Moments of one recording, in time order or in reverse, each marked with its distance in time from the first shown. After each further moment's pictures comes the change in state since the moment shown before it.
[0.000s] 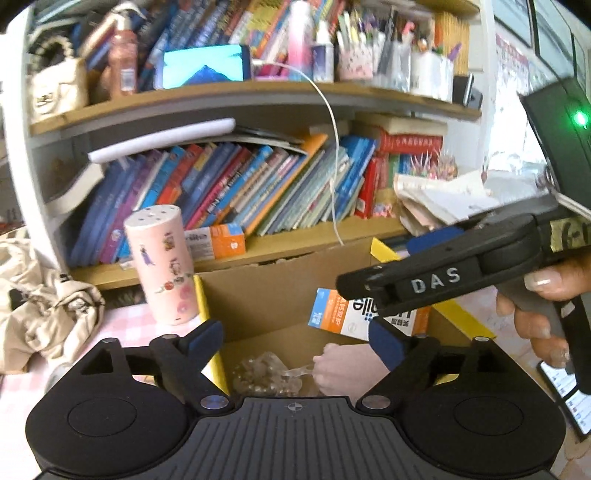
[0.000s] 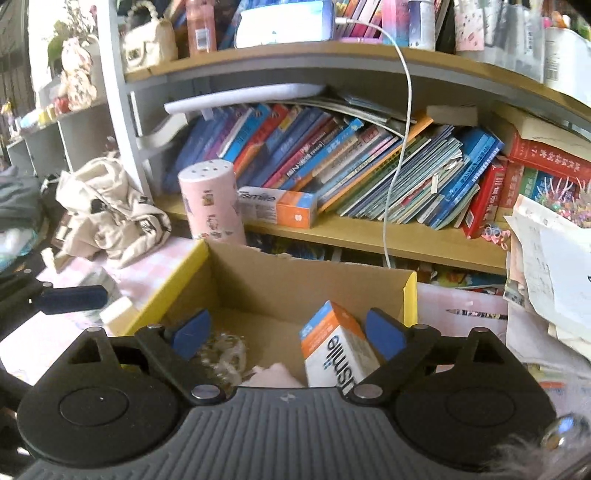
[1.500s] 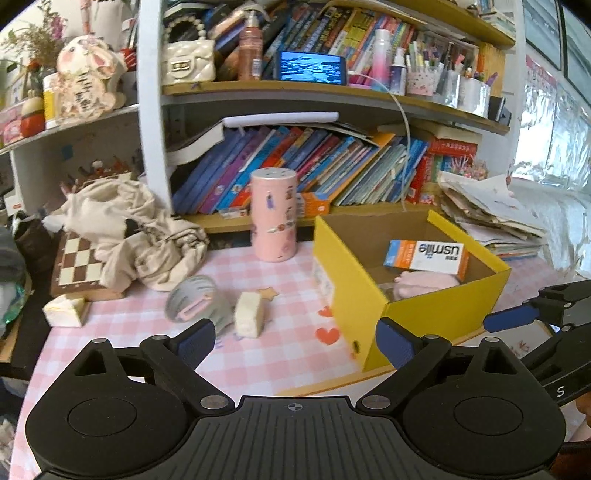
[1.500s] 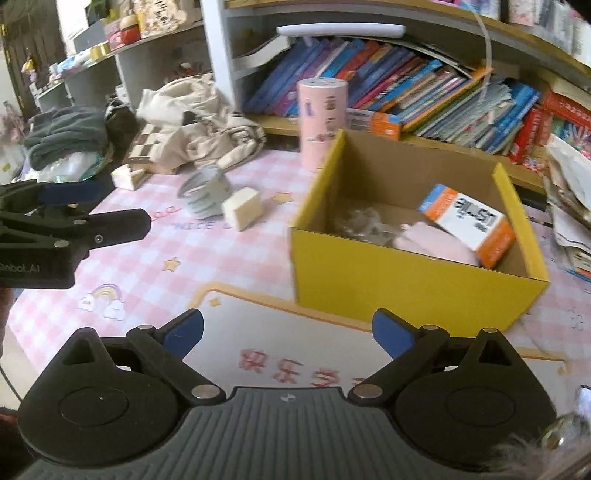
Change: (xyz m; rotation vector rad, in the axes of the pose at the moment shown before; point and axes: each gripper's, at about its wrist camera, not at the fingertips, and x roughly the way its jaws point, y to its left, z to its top) left arm -0.126 0.112 -0.074 -0.076 0.031 0.072; right arm -0.058 0.168 -0.092 -0.010 0.175 0.041
